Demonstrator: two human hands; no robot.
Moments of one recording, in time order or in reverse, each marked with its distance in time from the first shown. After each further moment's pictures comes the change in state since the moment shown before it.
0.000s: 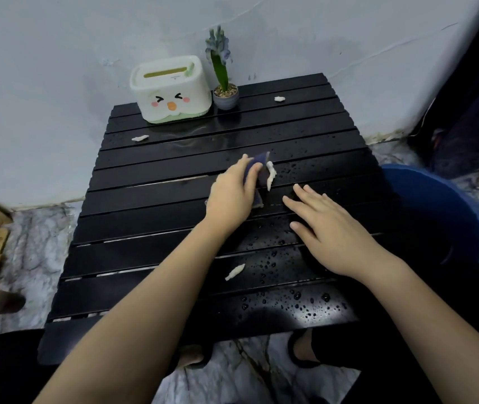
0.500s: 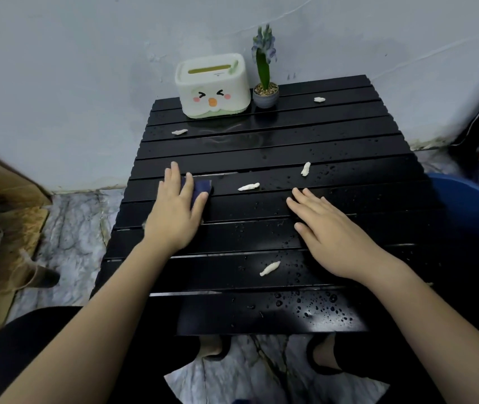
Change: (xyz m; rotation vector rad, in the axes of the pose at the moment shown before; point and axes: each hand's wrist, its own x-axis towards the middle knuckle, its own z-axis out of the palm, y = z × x) left_hand -0.055 -0.121 -0.103 0.469 -0.077 -0.159; right_hand 0.024 -0.040 0.019 0.050 -0.053 -0.103
